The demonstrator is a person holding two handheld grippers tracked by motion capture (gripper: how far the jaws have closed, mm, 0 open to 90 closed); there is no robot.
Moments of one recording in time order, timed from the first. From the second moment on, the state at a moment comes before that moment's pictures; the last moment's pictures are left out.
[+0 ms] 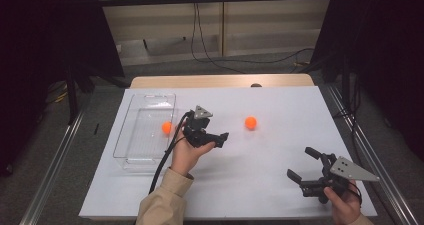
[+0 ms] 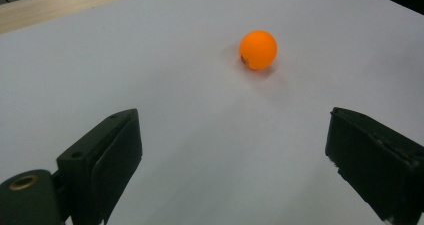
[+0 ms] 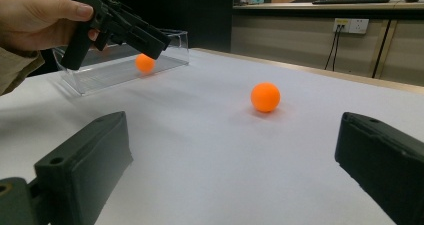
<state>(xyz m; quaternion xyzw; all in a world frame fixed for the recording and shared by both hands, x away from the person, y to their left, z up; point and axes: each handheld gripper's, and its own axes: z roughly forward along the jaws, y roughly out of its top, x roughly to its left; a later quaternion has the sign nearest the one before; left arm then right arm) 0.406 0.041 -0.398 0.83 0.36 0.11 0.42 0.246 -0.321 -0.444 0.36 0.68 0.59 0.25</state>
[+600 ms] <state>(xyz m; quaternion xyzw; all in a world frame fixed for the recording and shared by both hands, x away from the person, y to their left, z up) 0.404 0.030 -0.403 0.83 0.35 0.11 0.42 0.245 -0.321 -0.444 0.36 0.68 0.59 0.25</state>
